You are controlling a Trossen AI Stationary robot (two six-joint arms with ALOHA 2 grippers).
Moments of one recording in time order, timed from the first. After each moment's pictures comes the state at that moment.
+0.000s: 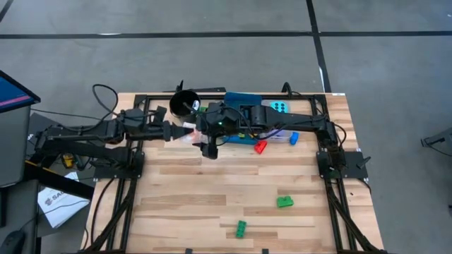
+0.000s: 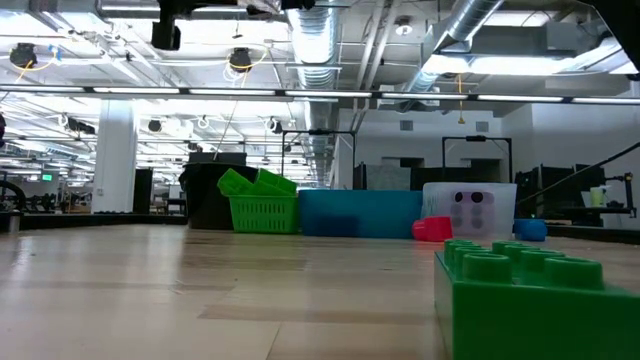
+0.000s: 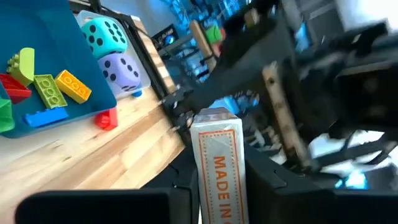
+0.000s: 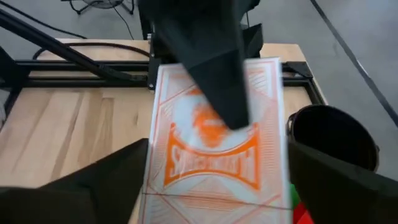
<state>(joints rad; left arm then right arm) 0.07 0.78 0.75 -0.12 -0.08 -1.07 0.00 2.07 2.28 -0.81 0.13 -0.03</state>
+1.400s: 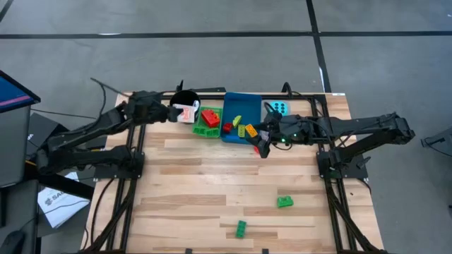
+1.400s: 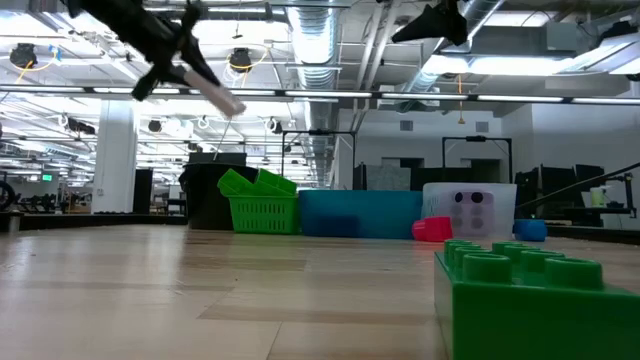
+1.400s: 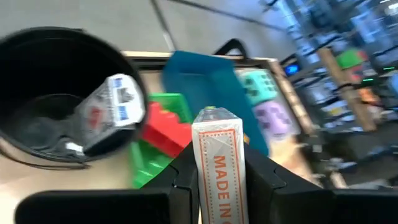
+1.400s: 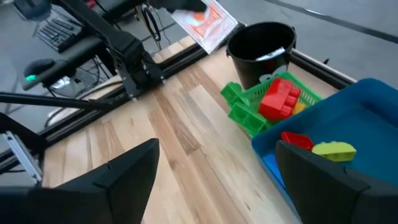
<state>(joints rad) 0.53 0.82 0.75 -0.40 -0.07 -0.78 0.07 1.21 1.12 -0.40 0.34 0.52</state>
